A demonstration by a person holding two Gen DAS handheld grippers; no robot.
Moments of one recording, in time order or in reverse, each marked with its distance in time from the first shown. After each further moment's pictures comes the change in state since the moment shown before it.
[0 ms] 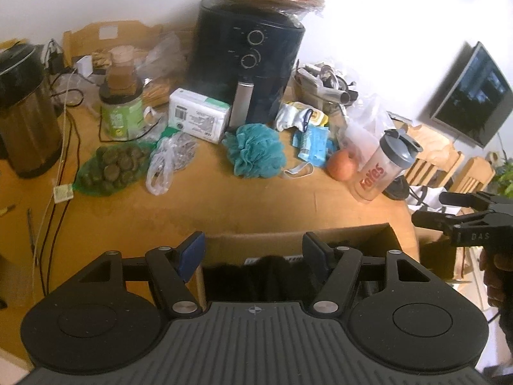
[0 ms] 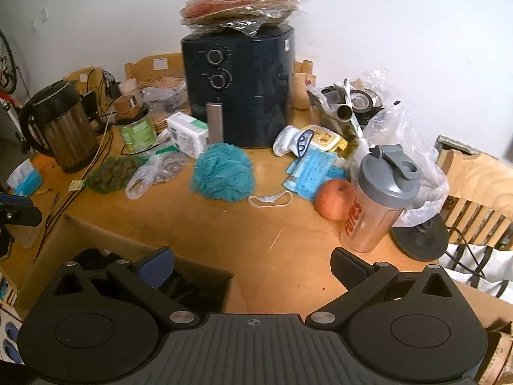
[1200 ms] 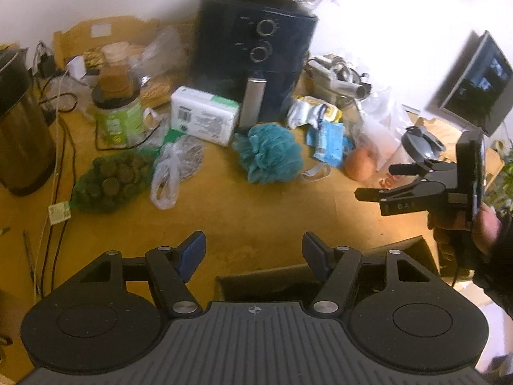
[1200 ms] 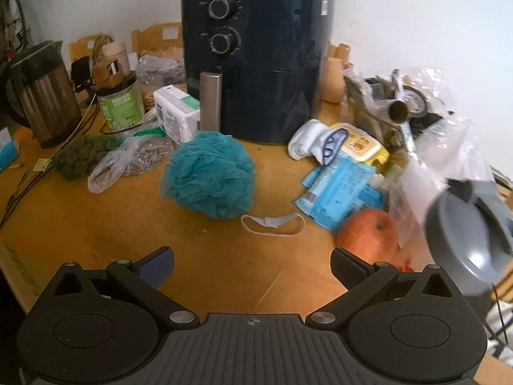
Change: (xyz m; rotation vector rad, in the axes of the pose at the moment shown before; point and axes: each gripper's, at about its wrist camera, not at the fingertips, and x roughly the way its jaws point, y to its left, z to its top) left arm 0.038 0.023 0.025 0.036 0.037 0.010; right arm 0.158 -0.013 0.035 -0.153 0.036 0.053
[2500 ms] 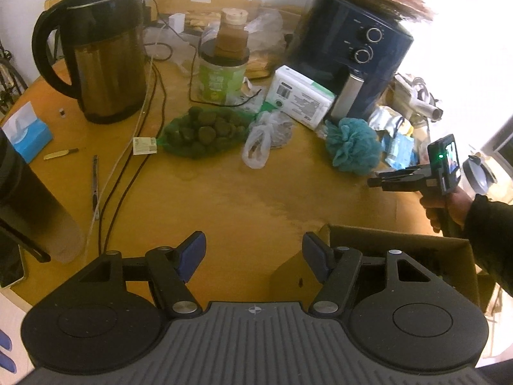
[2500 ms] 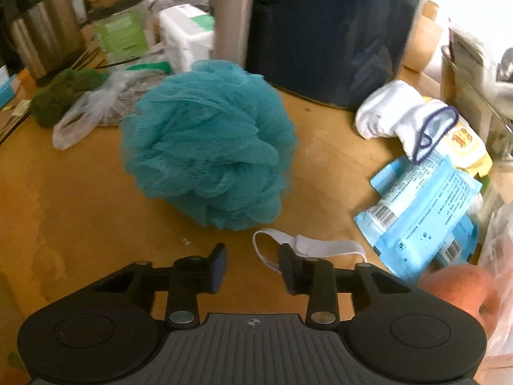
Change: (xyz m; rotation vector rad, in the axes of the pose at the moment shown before) left arm -0.034 0.069 -0.044 -0.252 0.023 0.164; right arm 0.156 -0.002 0.022 -0.149 0.175 0.125
